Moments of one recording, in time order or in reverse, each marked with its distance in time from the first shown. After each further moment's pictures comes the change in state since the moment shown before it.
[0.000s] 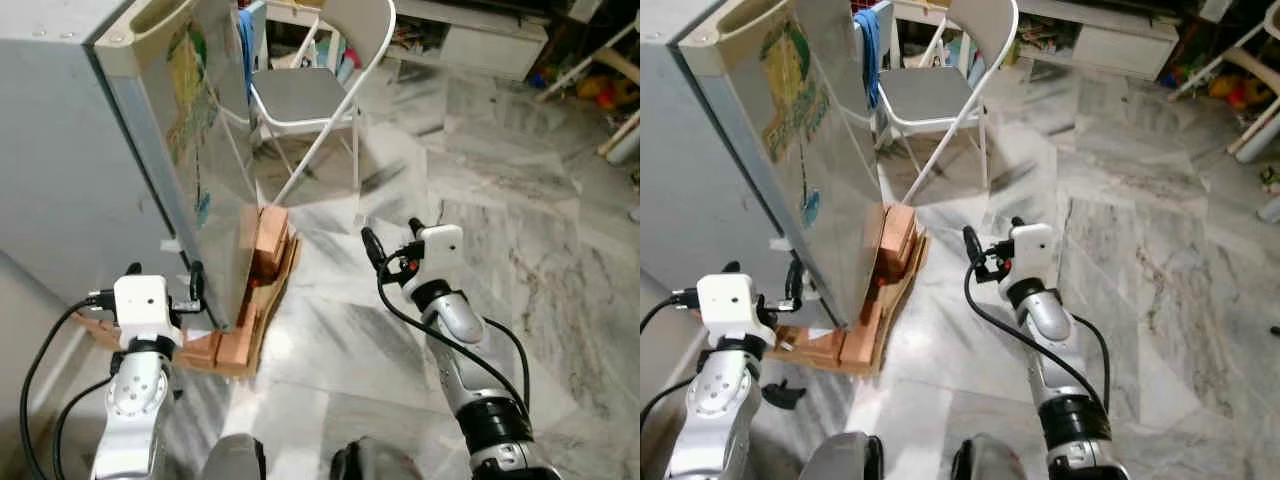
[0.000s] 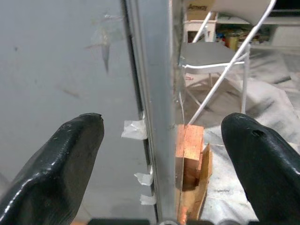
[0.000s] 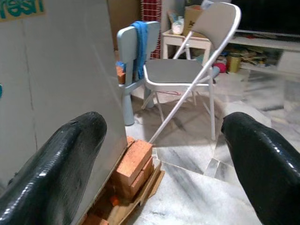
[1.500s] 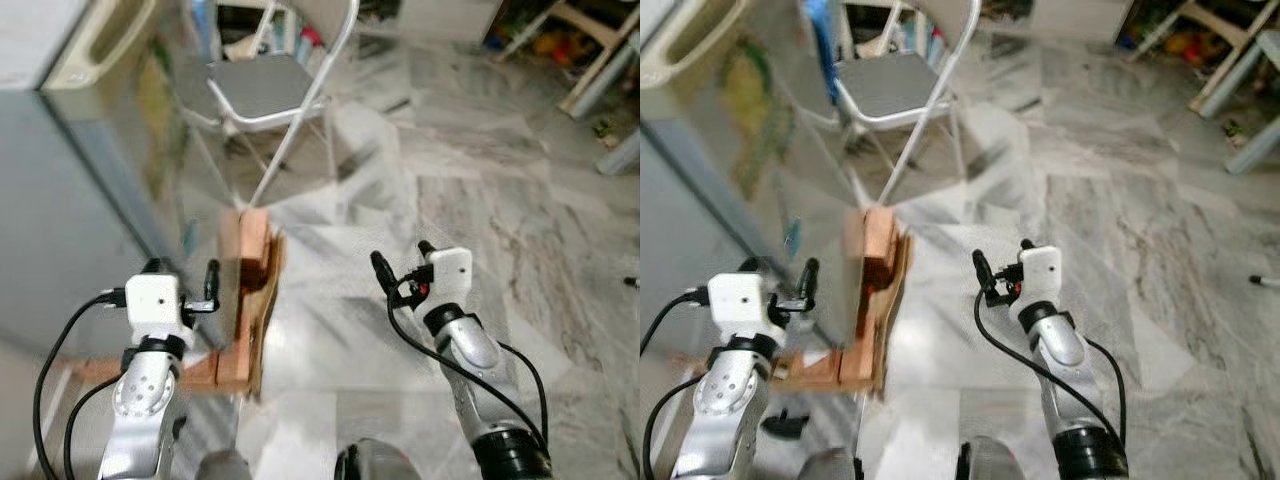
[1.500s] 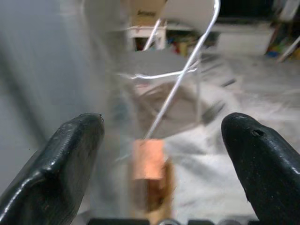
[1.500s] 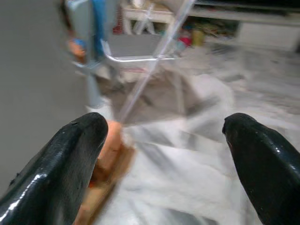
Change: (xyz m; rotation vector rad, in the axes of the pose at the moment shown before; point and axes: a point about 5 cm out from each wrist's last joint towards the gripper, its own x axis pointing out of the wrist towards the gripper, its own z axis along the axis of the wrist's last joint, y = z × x) left arm 0.001 -0.020 0.008 -0.072 -0.049 -0.092; right arm -0.038 -0.016 -0.019 -0.031 0.113 -0.052
